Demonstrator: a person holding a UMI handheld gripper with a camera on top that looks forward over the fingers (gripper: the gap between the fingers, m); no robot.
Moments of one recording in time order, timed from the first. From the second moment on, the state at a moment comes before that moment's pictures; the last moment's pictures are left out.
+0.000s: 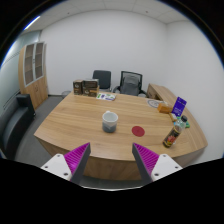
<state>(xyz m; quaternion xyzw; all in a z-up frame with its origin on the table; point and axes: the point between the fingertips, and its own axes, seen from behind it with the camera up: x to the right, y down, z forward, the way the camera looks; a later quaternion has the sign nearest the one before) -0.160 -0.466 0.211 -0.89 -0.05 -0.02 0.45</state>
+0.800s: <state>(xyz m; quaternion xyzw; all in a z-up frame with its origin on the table) 0.197 -0.368 0.089 -0.89 0.03 -0.04 0.45</state>
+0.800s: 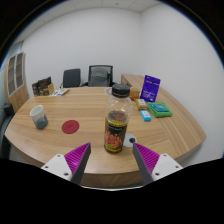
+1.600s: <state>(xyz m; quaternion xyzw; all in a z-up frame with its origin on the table) 0.221 -0.253 0.083 -0.84 0.02 -0.05 0.54</state>
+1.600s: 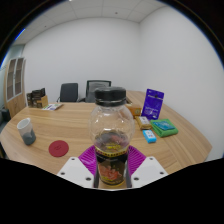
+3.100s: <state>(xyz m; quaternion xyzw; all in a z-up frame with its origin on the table) -0.033 -0.162 0.204 -0.70 -0.38 -0.41 0.43</state>
